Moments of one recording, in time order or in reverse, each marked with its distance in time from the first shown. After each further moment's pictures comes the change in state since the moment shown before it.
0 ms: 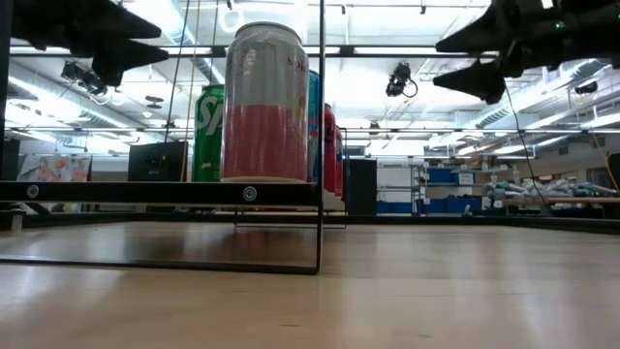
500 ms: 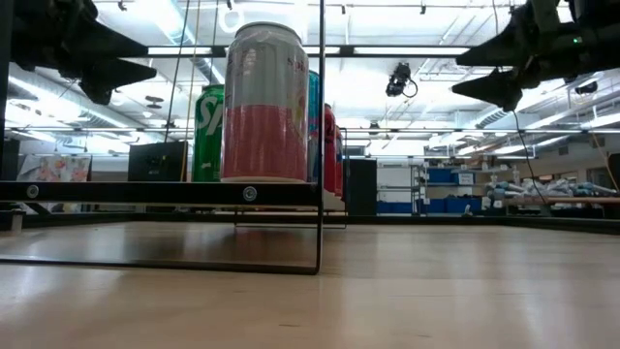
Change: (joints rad) left arm 0.011 -0.232 -0.094 -0.110 0.000 -0.027; right arm -0.157 -0.280 -0.071 -0.180 -0.121 -0.040
